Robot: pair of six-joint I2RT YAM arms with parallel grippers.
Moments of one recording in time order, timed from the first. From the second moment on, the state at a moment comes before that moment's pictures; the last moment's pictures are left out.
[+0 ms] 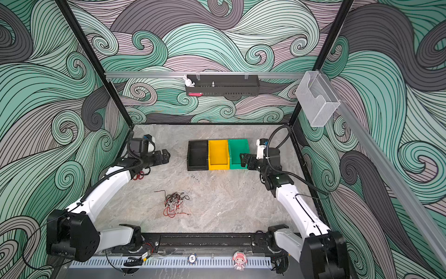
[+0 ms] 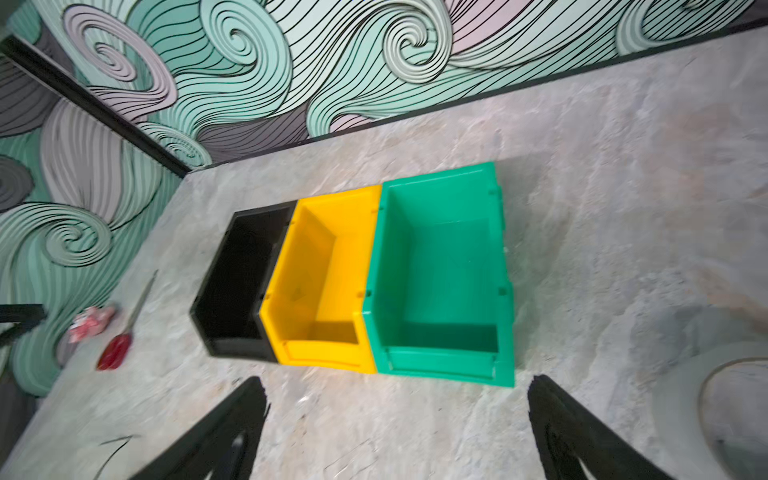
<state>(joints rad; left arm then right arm) -0.18 1.26 0.96 -0.54 0.06 -0.35 0.21 1.07 0.70 -0.13 -0.22 0.33</state>
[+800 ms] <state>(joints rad) -0.54 1.11 0.65 -0.85 0.01 -0.71 0.51 1.01 0.61 -0.15 -0.19 0.45</state>
